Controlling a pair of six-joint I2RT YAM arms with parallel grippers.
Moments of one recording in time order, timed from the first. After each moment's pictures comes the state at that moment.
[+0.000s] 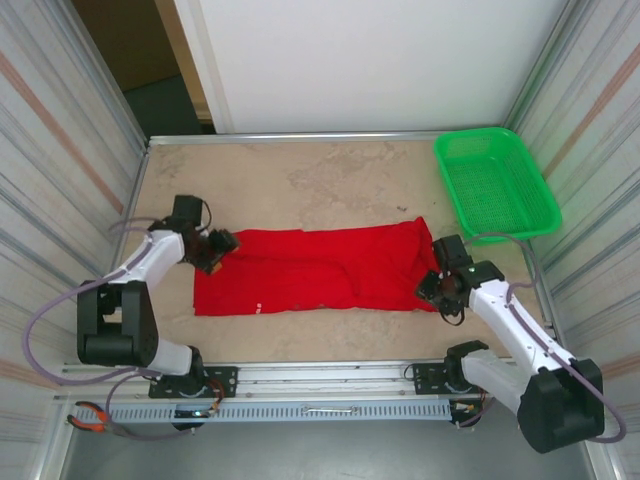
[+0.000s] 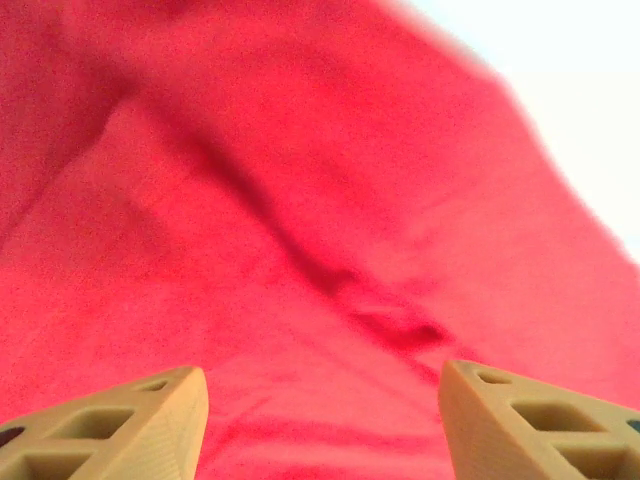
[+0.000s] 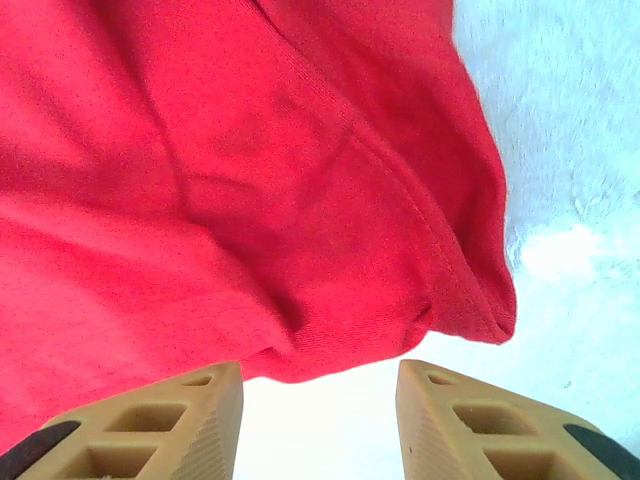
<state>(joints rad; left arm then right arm) -0.03 1.42 0.93 -0.67 0.27 -0.70 0.26 0.98 0.64 -0.91 -0.02 0.82</state>
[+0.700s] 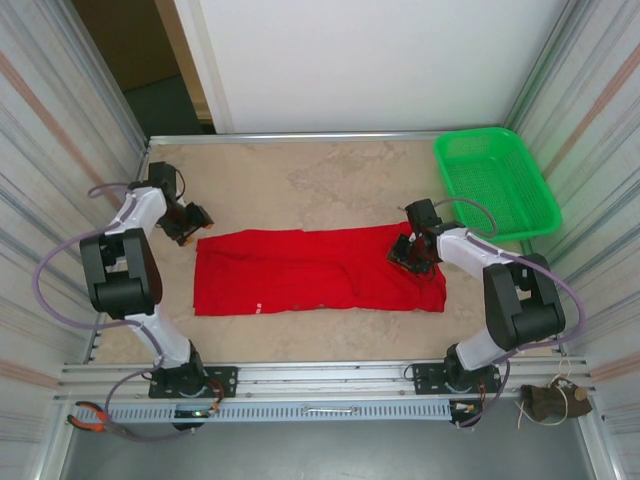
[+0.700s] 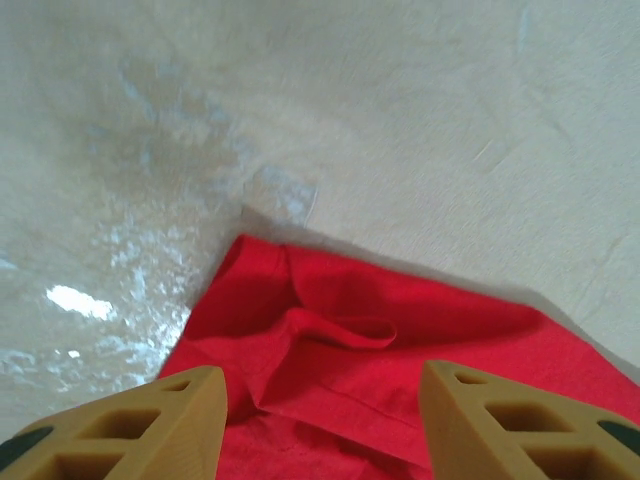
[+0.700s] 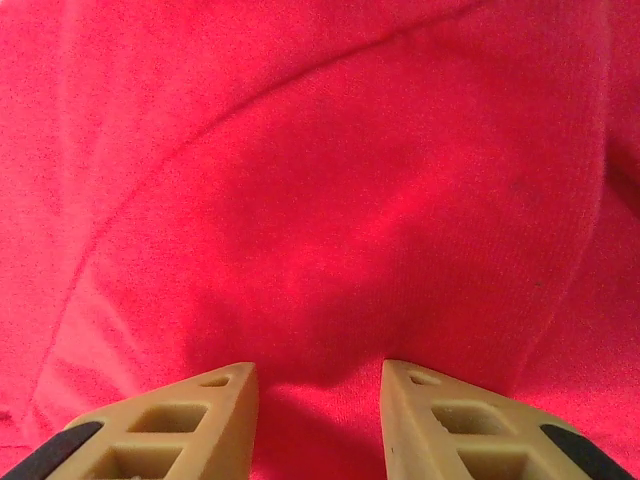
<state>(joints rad) 0.14 1.78 1.31 -0.87 0.18 -0.44 0.28 1.53 0.82 -0.52 -0.15 0.74</state>
